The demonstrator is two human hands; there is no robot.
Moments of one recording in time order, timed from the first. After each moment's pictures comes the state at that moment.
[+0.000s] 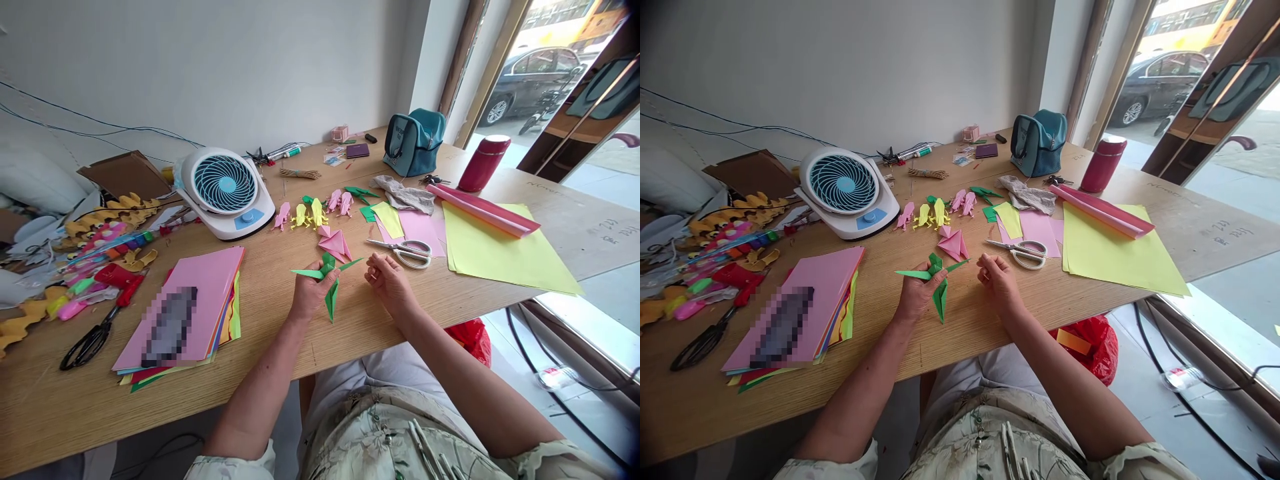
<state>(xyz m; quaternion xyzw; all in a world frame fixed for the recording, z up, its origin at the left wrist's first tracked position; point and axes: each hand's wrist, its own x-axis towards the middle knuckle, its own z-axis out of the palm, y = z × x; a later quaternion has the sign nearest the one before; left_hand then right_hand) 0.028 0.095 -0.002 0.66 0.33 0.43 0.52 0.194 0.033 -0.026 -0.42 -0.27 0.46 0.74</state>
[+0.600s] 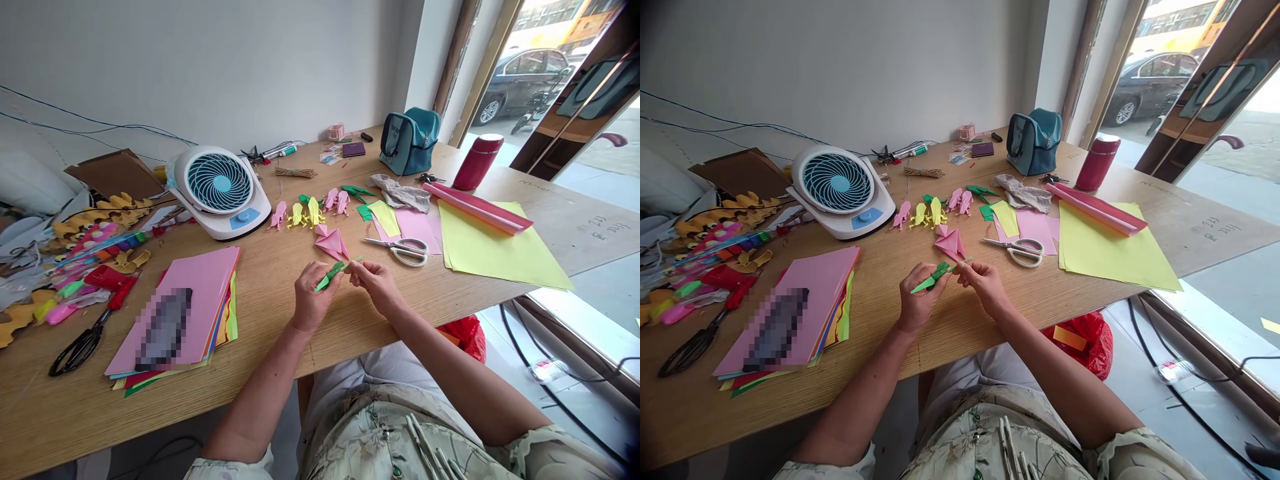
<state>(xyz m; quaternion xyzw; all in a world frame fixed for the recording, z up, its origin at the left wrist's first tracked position) 0.029 0.084 0.001 0.80 0.28 0.47 0.24 0.181 0.035 -0.023 -0.47 -0.38 0.45 0.66</state>
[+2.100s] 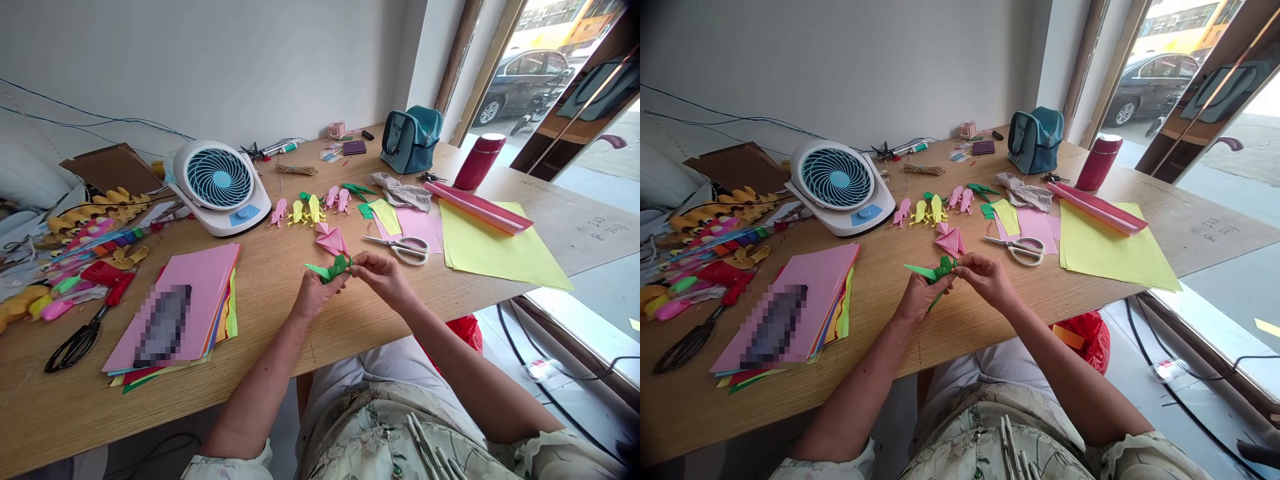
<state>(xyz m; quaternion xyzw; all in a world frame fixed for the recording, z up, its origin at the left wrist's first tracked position) 0.033 0.087 0.002 0.66 0.31 0.35 0.59 0.191 0.026 0.001 -0.39 -0.49 0.45 0.63</state>
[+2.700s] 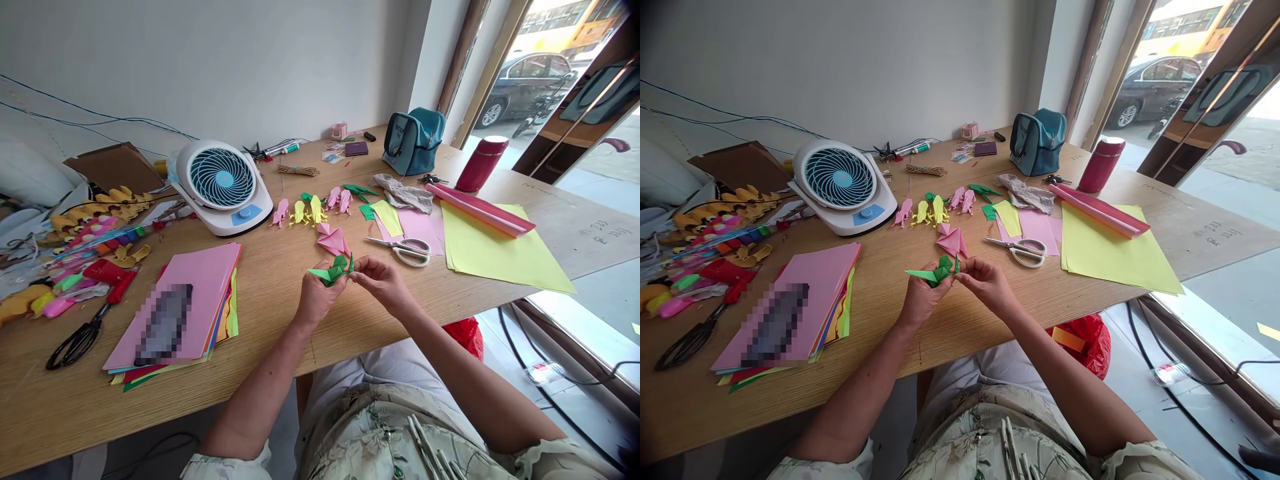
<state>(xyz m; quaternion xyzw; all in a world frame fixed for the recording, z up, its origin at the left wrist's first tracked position) 0.034 0.082 0.006 0.74 0.33 0.42 0.41 0.185 0.024 -0.005 -0.42 -0.45 0.46 0.64</state>
